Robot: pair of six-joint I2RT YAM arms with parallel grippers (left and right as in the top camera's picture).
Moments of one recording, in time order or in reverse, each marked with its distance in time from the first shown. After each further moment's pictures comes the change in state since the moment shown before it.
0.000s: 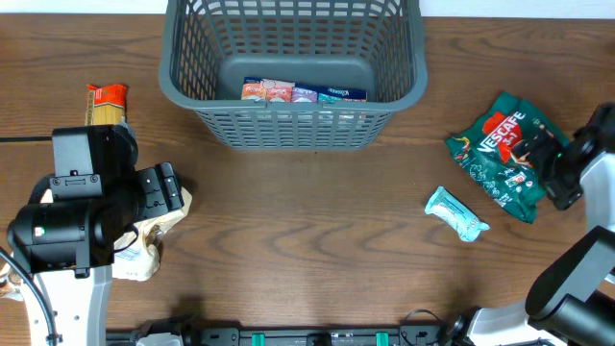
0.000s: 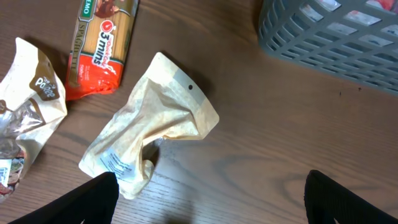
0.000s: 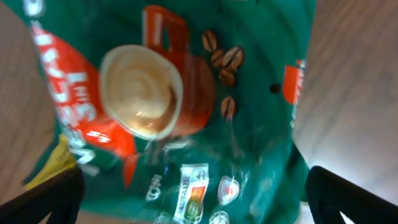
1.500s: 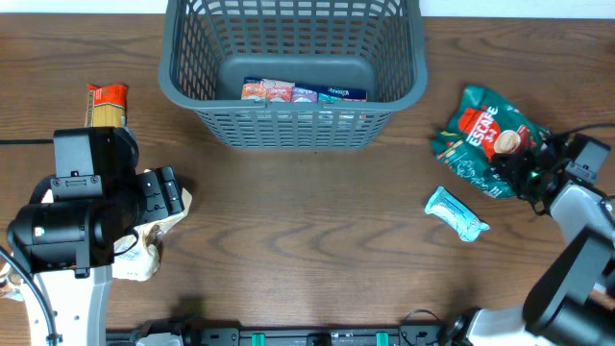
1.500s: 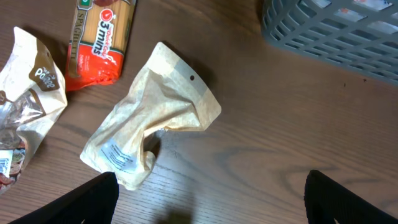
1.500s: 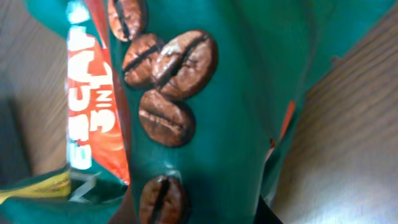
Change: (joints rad) left arm 0.000 0.000 0.000 -0.031 0.000 0.000; right arm 0.027 -0.085 -0.297 0.436 -0.276 -0.134
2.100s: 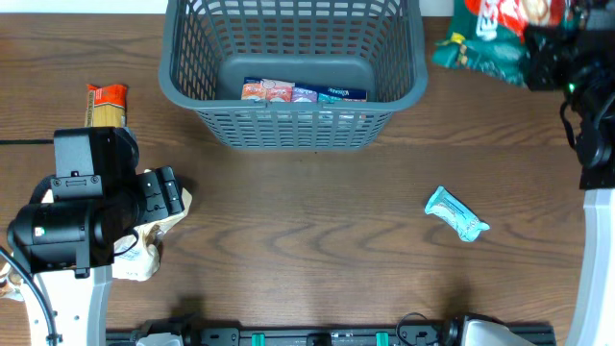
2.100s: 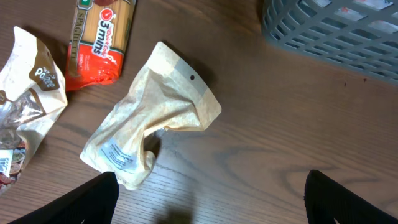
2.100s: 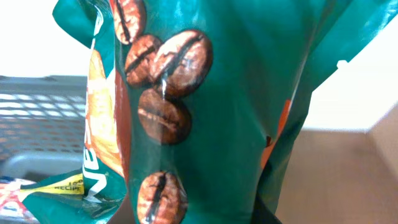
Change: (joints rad) left arm 0.000 0.000 0.000 -0.001 0.000 0.000; right arm 0.344 -0.247 0.797 -0.375 0.167 -0.332
